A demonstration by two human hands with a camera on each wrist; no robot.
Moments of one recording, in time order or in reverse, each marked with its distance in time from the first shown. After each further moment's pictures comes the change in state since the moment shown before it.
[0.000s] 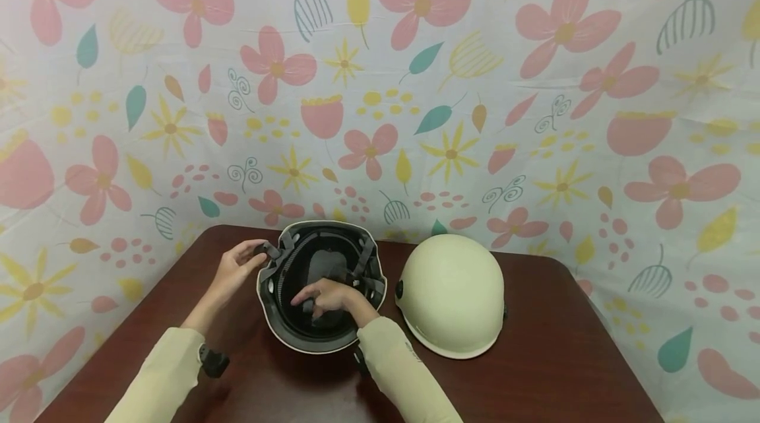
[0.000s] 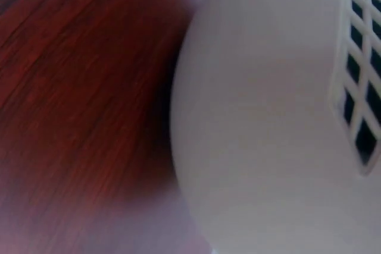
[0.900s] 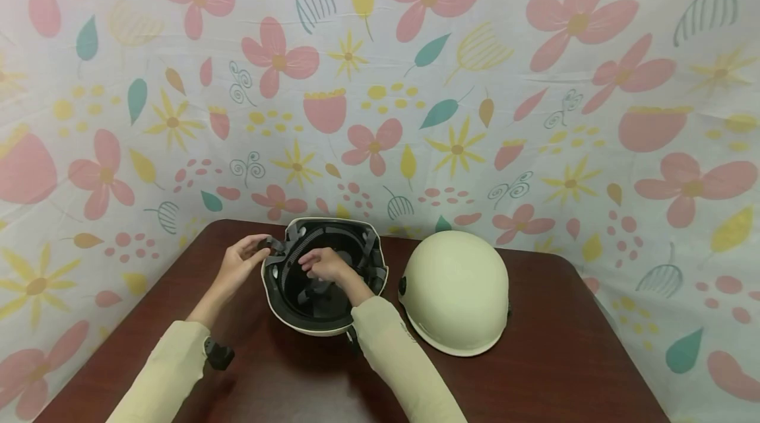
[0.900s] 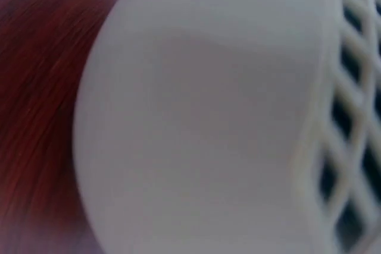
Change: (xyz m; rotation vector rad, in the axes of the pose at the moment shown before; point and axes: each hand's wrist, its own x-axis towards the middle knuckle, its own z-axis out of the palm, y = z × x) left_hand 0.008 -0.003 0.002 0.006 0.001 -0.042; right_hand 0.018 -0.034 -0.017 0.127 0.345 0.055
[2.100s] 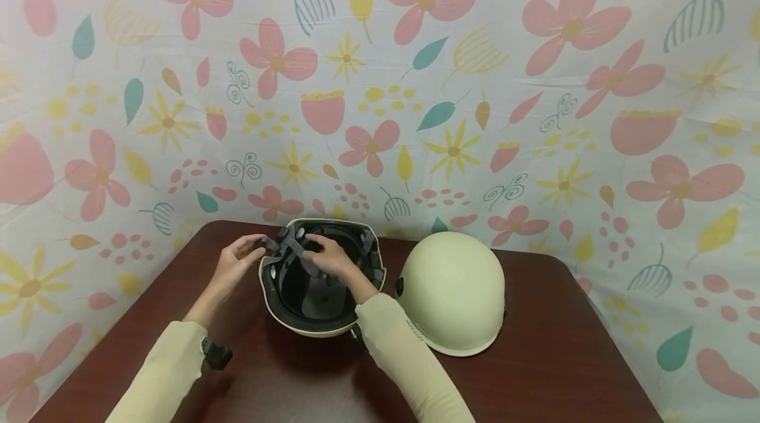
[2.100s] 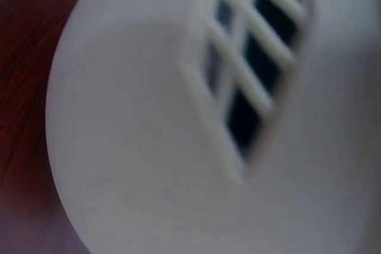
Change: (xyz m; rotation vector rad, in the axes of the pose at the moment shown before) left_hand 0.003 -0.004 -0.003 -0.026 0.013 -0.030; right_hand -0.013 -0.012 -0.014 -0.013 0.095 -0.027
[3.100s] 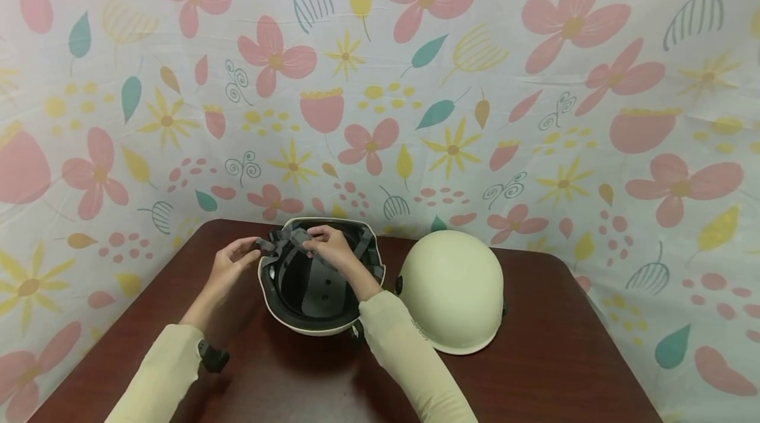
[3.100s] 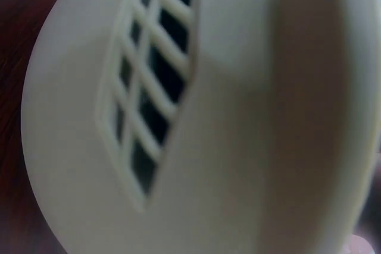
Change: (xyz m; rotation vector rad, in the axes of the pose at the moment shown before) left_hand -0.003 -0.011 -0.004 -0.042 0.030 -0.029; right_hand -0.003 -0.012 -0.006 0.212 0.120 -0.017
